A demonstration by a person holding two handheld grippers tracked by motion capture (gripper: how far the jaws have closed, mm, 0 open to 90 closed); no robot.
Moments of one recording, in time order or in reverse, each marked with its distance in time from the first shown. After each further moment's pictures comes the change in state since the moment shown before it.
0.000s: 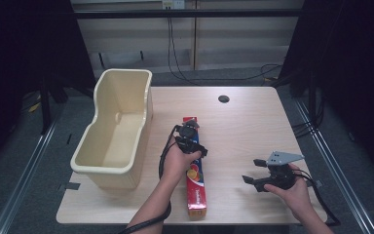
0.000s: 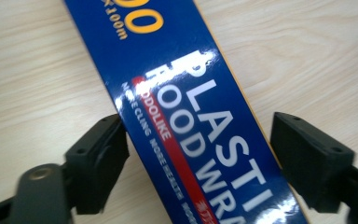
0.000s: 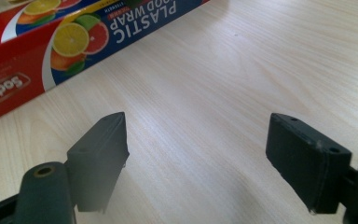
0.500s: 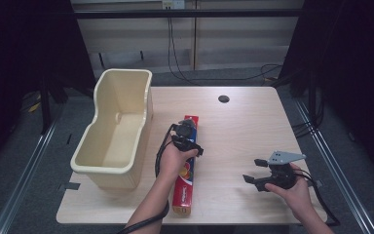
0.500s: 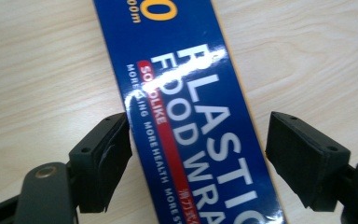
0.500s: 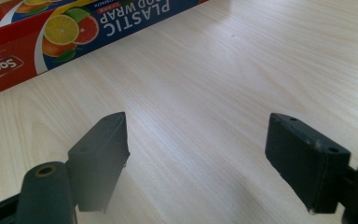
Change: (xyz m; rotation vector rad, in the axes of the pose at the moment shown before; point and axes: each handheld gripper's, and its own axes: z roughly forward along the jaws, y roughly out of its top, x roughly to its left) left arm 0.006 -0.001 -0.002 0.002 0.043 -0.009; right arm -0.001 0.000 -0.002 -0.004 0.003 0.026
